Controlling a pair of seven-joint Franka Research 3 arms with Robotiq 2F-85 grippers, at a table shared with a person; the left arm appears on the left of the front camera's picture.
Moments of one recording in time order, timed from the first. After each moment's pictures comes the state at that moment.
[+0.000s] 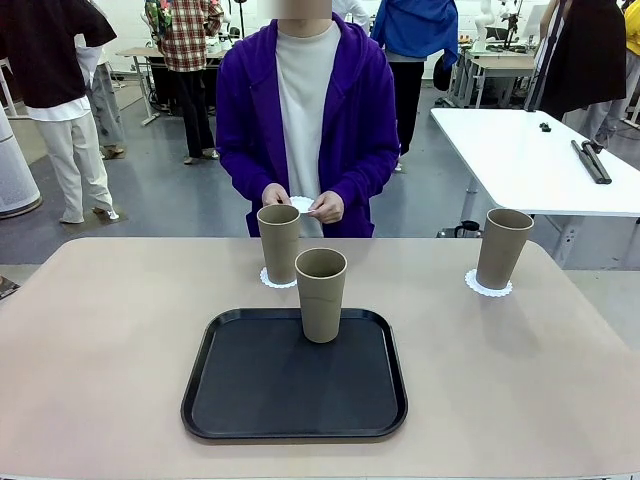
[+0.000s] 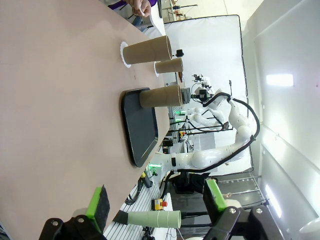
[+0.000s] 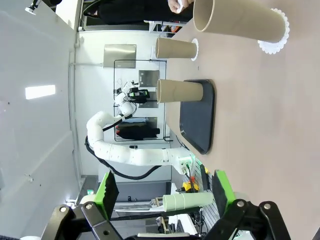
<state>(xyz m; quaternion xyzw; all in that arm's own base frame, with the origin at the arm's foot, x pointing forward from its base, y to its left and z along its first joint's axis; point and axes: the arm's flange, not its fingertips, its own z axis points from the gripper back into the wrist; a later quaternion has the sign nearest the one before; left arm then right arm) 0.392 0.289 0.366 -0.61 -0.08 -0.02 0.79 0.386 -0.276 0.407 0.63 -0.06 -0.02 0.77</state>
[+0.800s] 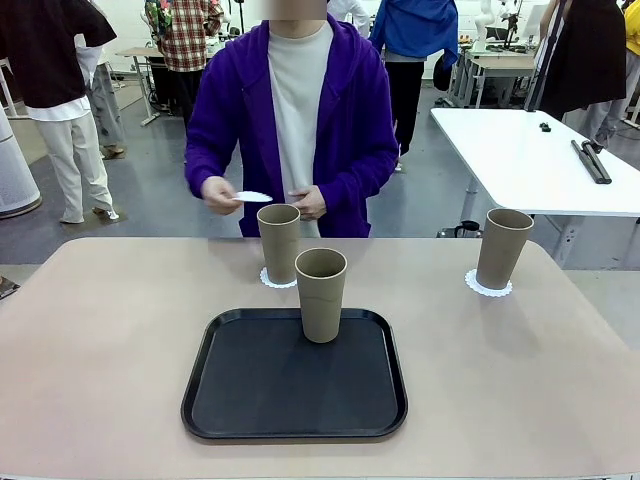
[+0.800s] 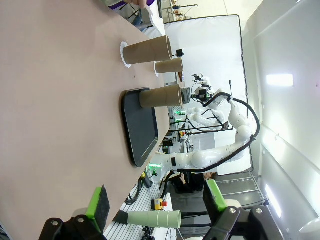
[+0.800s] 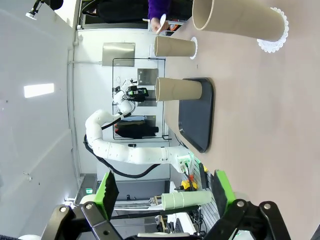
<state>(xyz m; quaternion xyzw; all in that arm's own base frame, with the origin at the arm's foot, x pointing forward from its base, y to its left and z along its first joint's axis) 0.392 0.289 0.366 -0.61 -0.08 -0.02 0.79 0.386 -0.277 0.407 0.63 -0.05 -0.02 0.78</state>
